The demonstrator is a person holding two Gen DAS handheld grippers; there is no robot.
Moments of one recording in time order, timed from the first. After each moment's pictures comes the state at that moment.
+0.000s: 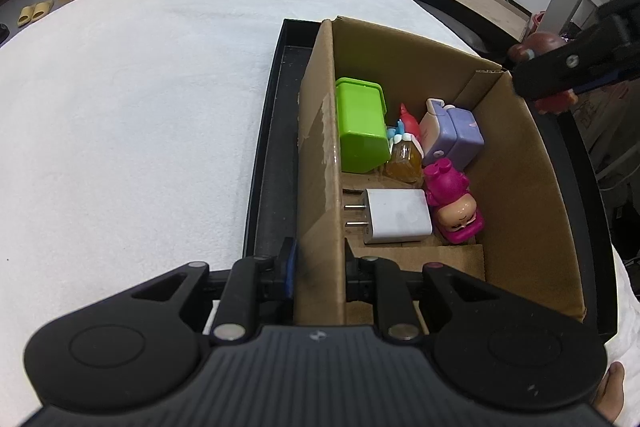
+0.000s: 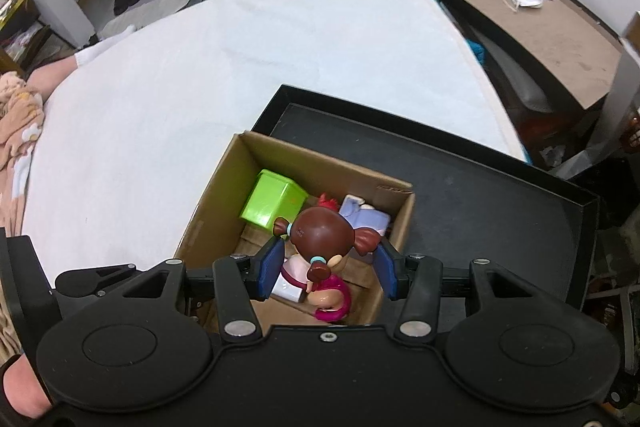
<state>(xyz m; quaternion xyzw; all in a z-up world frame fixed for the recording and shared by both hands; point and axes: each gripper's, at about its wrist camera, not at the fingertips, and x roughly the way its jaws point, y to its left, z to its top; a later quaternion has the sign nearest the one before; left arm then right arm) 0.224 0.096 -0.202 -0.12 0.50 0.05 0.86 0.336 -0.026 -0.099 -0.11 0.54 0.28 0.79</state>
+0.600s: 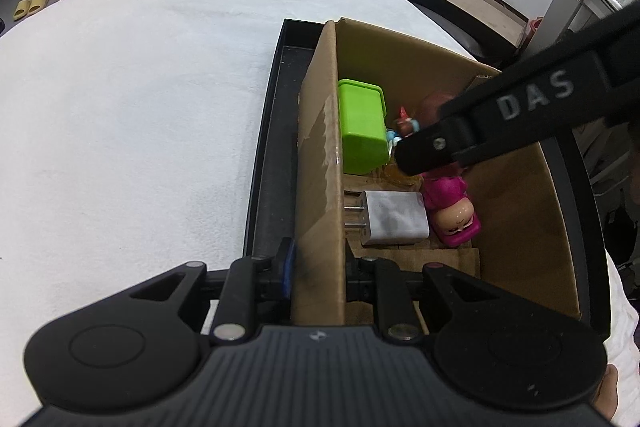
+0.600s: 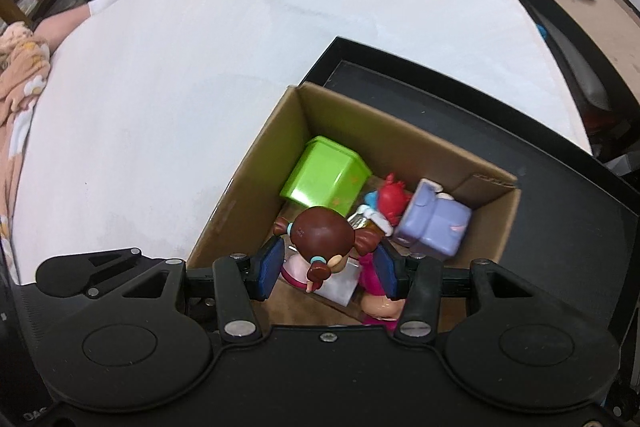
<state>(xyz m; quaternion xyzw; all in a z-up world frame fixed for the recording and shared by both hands) 0.223 0.102 -0.203 -0.14 0.49 0.04 0.86 0.323 0.028 -0.144 -0.15 0.57 0.31 0.75</state>
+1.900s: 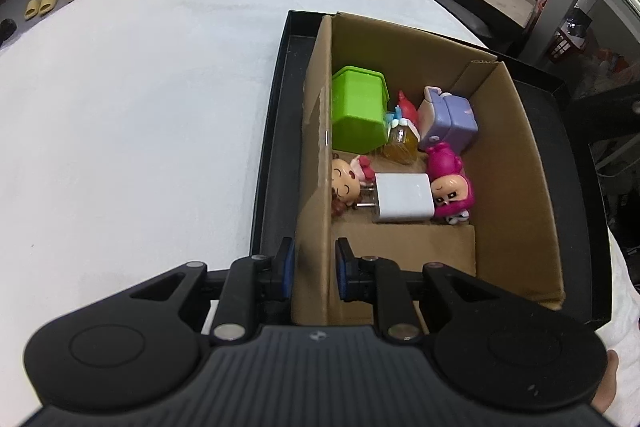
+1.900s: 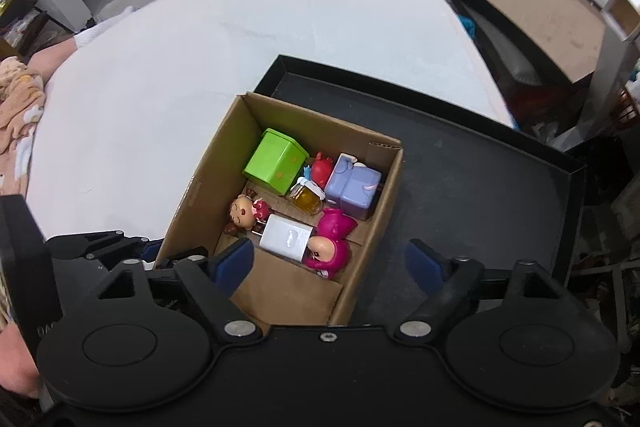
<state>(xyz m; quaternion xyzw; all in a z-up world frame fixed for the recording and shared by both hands) 0.216 0.089 -0.179 -0.11 0.53 0.06 0.84 0.313 -0.047 -0.085 -0.12 0.56 0.27 0.77</state>
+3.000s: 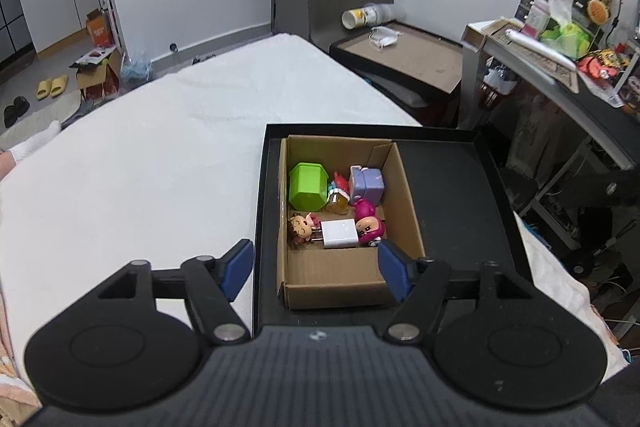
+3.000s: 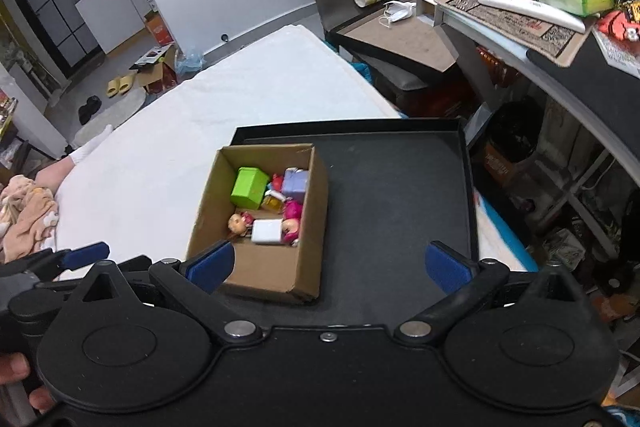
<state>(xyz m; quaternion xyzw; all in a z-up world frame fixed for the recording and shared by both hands) 0.131 0.043 -0.027 -0.06 0.44 0.05 0.90 0.199 -0.163 0.003 0.02 0.48 0.17 0.86</state>
